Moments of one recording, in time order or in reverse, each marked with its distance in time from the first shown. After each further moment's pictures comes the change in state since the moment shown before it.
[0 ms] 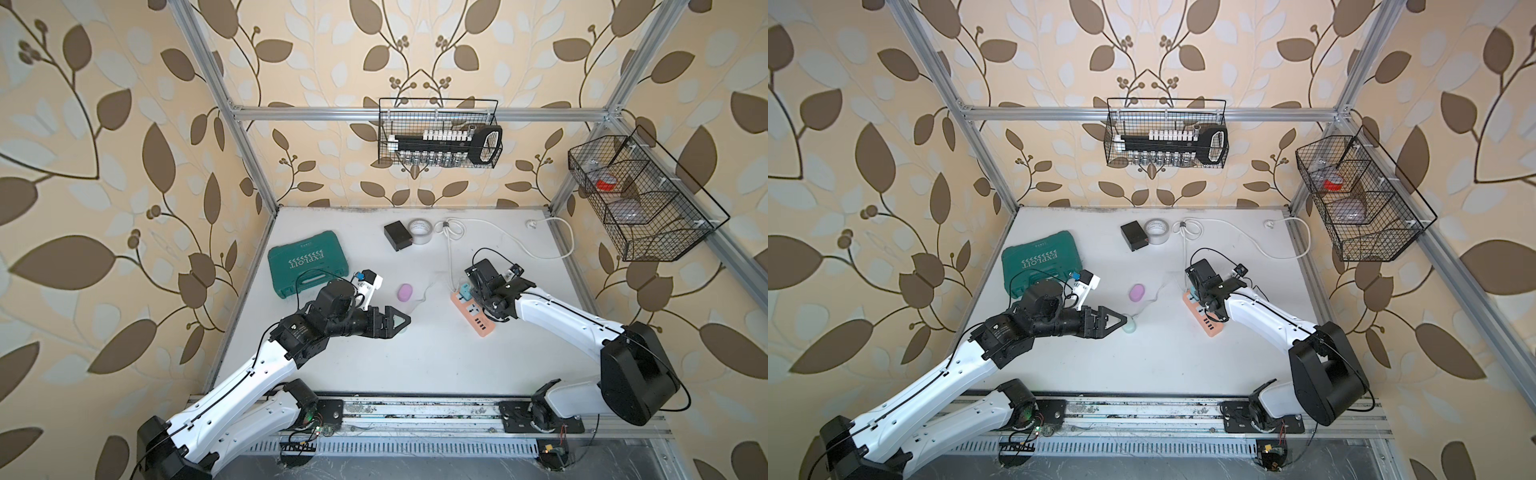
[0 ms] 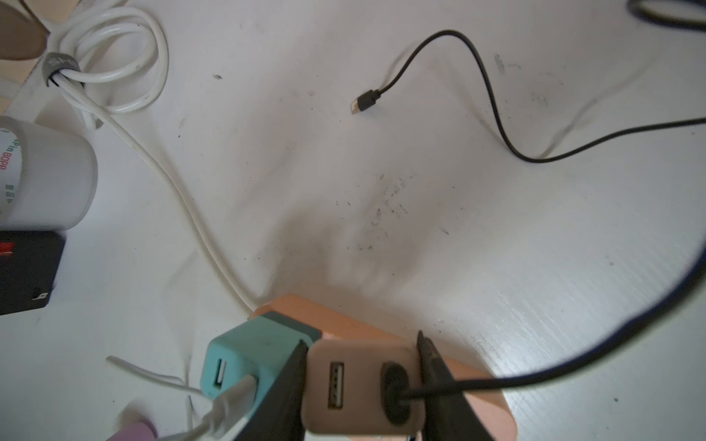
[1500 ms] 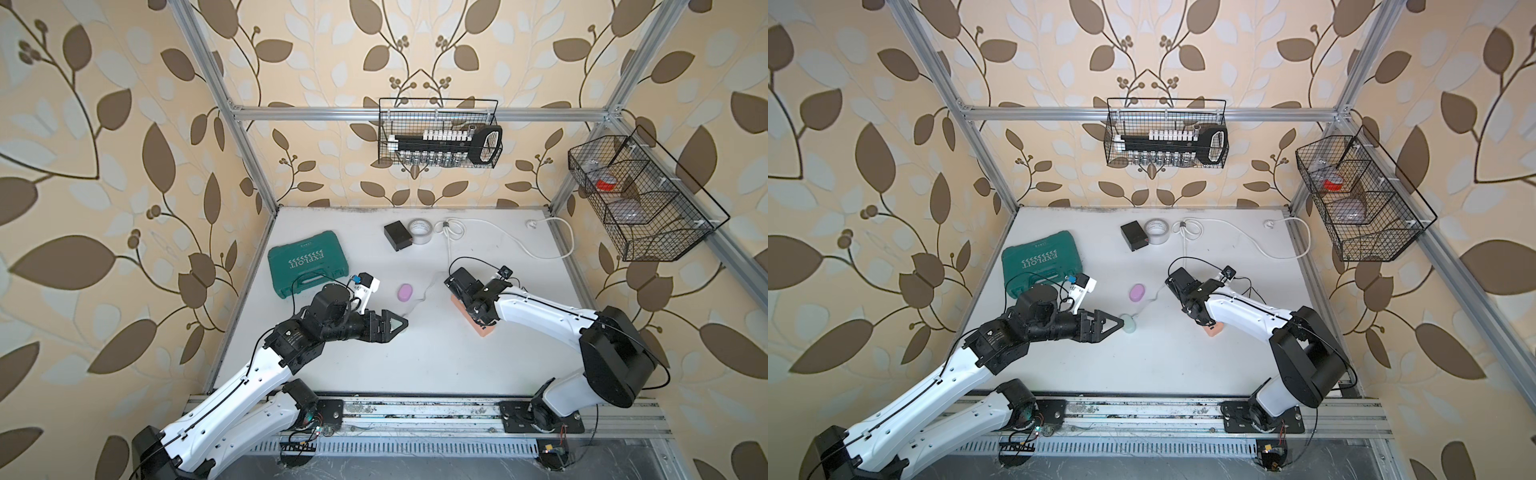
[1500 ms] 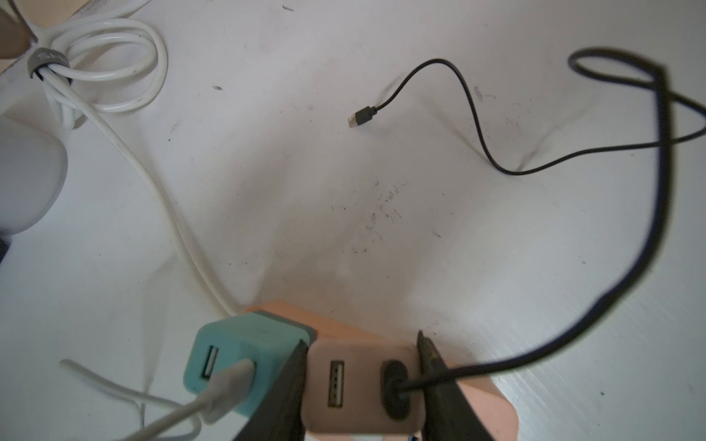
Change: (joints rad) left arm 0.000 -0.054 -0.031 -0.007 -0.001 0.003; right arm 0.152 0.123 0.055 -0.076 0.228 0.116
